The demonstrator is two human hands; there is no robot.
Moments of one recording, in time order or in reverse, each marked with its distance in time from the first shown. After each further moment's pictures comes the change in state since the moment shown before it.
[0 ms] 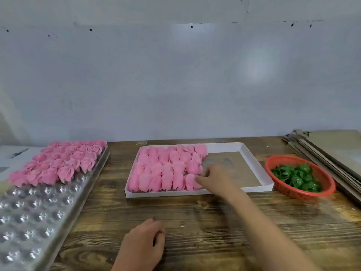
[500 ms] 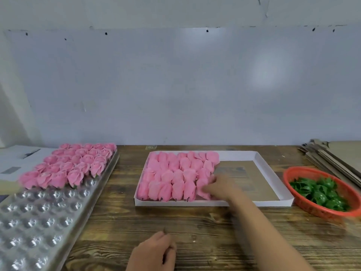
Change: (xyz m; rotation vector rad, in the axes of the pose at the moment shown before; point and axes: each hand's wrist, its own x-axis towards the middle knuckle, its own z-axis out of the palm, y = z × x) left_hand -0.002 0.002 -0.002 -0.081 0.070 -0.001; right_hand 0.029 -0.008 0.018 0.125 -0.163 0.145
